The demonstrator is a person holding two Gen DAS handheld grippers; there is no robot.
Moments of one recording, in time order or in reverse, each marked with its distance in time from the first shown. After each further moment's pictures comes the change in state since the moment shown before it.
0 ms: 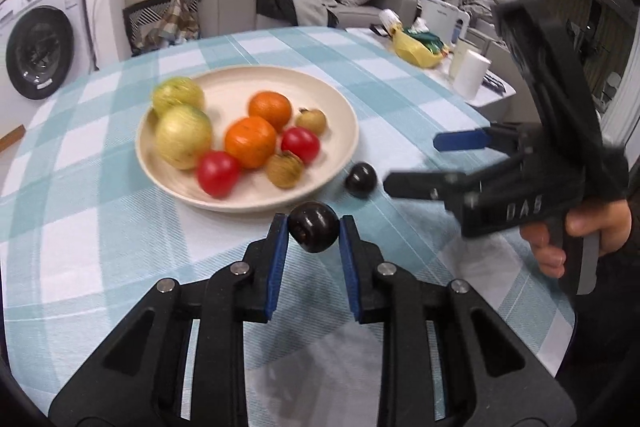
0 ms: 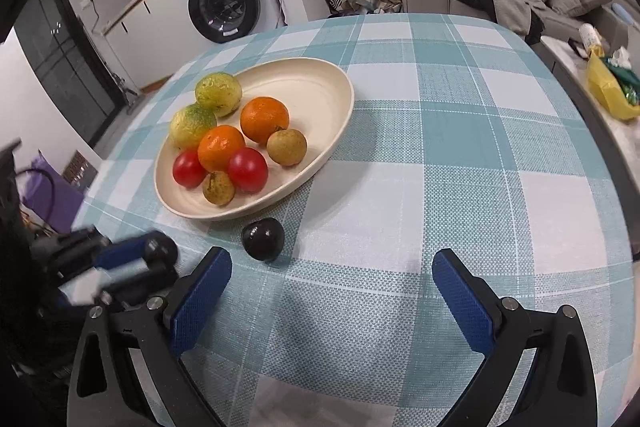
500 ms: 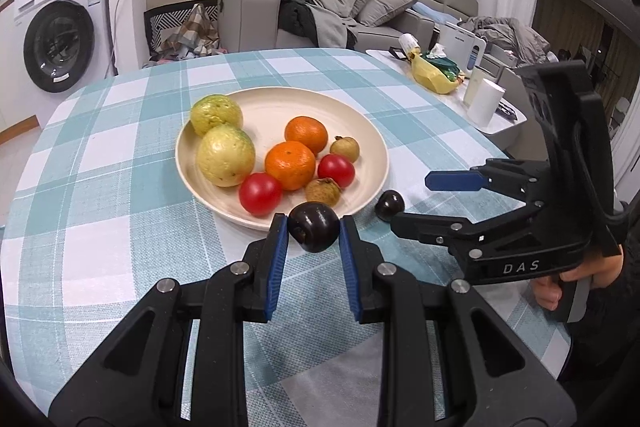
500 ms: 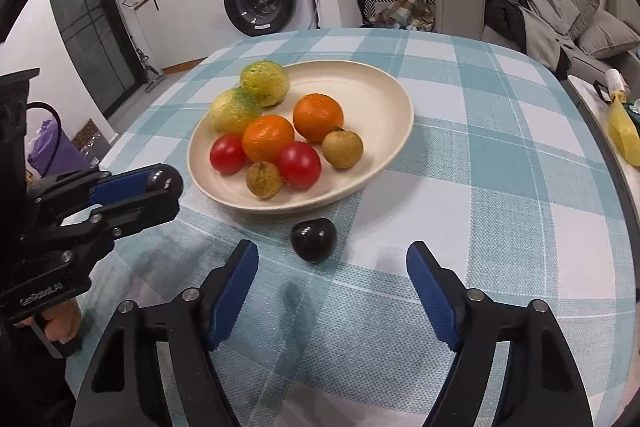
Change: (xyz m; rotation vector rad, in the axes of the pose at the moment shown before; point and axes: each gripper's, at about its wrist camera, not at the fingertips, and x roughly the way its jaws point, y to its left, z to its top) left arm -0.021 0.027 0.006 -0.063 -0.057 0.032; right arm -0.001 0.029 -0.005 -0.108 -0.035 0.060
